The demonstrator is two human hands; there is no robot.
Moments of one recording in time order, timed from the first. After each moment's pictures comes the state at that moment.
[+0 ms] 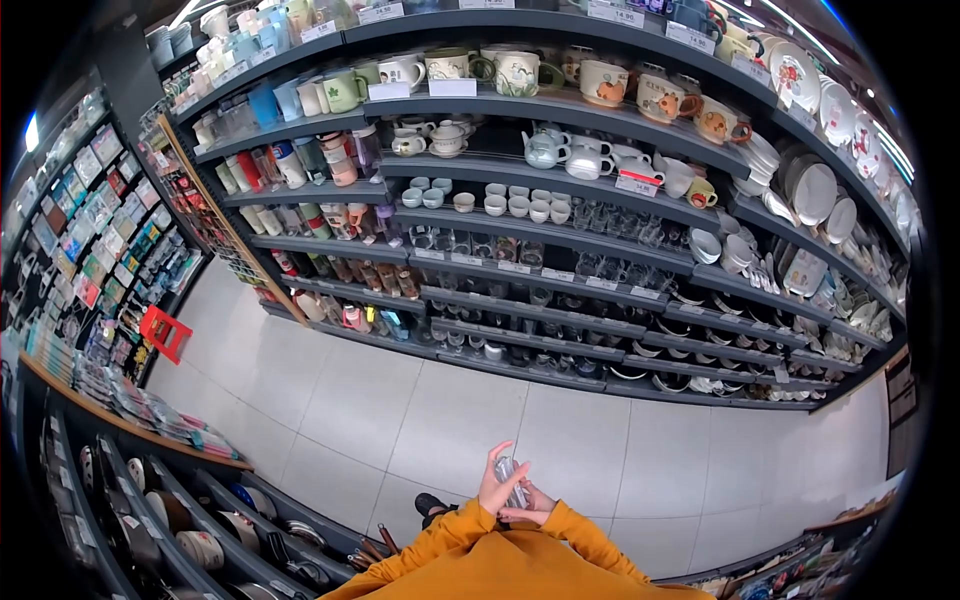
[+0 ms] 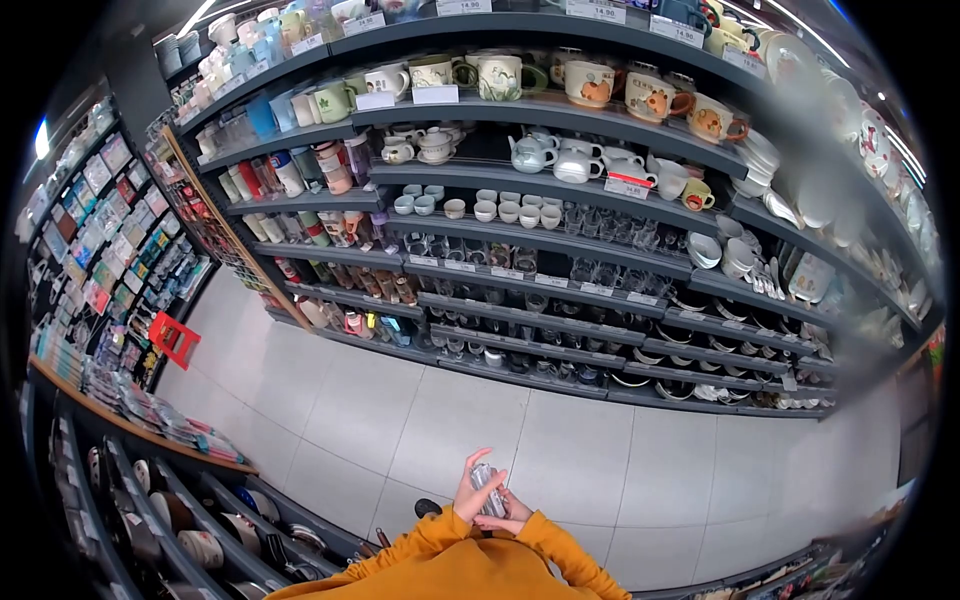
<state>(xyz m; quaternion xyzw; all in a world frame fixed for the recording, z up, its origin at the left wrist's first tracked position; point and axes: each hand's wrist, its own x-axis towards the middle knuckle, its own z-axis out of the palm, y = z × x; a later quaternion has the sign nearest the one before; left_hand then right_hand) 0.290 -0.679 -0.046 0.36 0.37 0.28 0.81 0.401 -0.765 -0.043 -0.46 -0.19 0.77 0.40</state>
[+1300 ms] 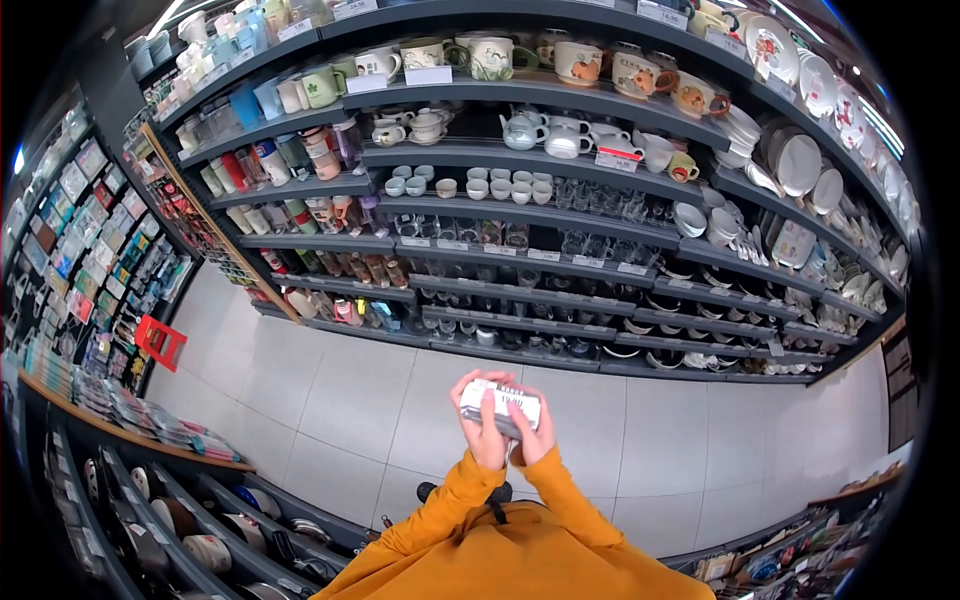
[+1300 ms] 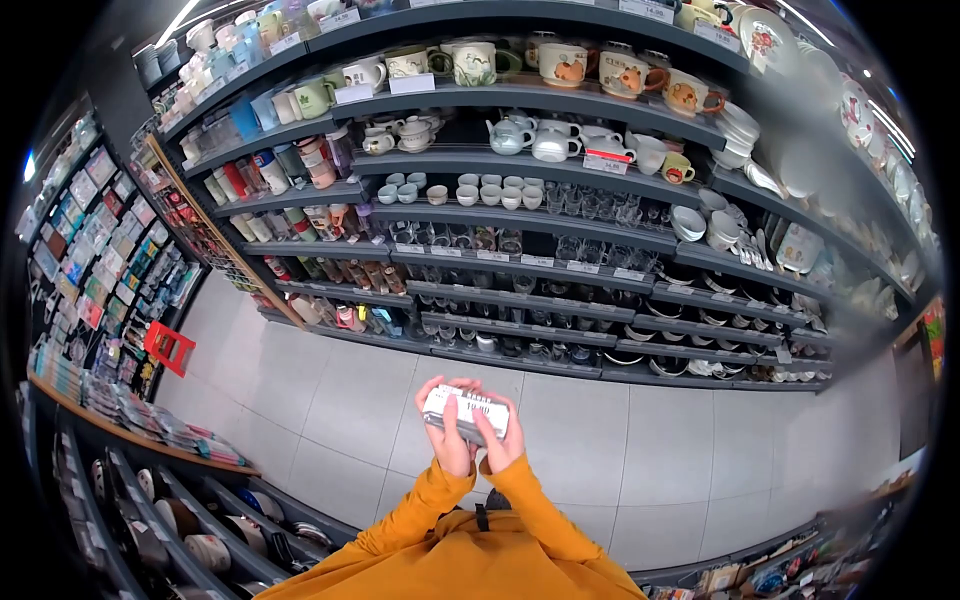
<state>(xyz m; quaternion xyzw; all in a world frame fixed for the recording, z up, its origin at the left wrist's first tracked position) 0.329 -0.645 0.085 0.44 0.21 0.59 0.65 0.391 -0.693 0.039 -0.46 -0.23 0.44 0.74</state>
